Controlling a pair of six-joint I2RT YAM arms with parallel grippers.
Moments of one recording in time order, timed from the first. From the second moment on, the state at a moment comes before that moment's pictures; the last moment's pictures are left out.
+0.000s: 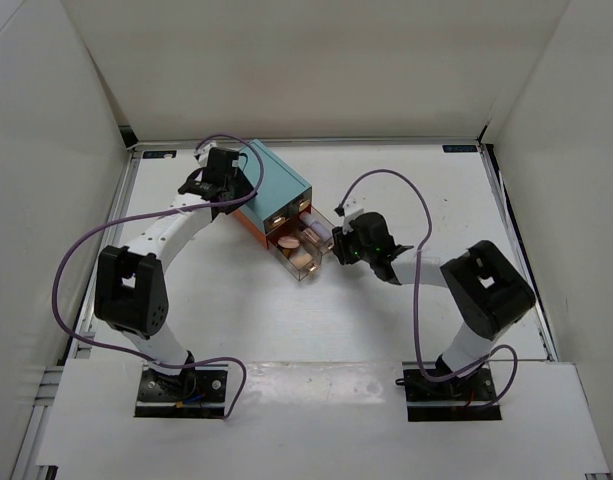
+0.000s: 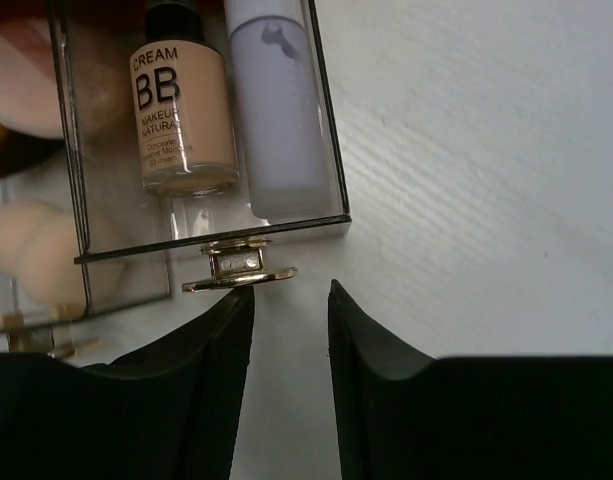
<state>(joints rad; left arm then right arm) -0.32 1.67 1.31 -0.41 -0.19 -0.77 0.61 1.66 0.73 0.34 -0.05 0.06</state>
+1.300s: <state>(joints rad) -0.31 1.66 1.30 -0.40 -0.17 -0.75 0.64 1.55 0.54 0.64 0.05 0.23</state>
